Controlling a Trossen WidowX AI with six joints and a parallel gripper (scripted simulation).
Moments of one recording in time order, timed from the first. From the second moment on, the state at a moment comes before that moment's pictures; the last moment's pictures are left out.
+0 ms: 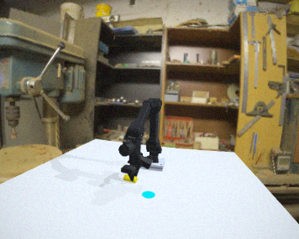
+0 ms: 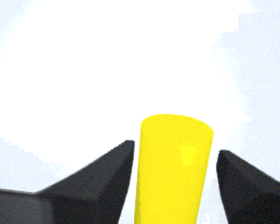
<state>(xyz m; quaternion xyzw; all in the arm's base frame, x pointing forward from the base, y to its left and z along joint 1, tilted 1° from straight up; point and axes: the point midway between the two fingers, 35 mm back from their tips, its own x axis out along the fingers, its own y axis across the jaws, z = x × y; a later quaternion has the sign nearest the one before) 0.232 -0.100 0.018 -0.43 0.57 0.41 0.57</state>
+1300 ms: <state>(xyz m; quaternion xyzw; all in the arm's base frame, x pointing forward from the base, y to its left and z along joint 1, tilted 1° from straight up) 0.234 -0.100 0.099 -0.42 0.57 0.42 0.57</state>
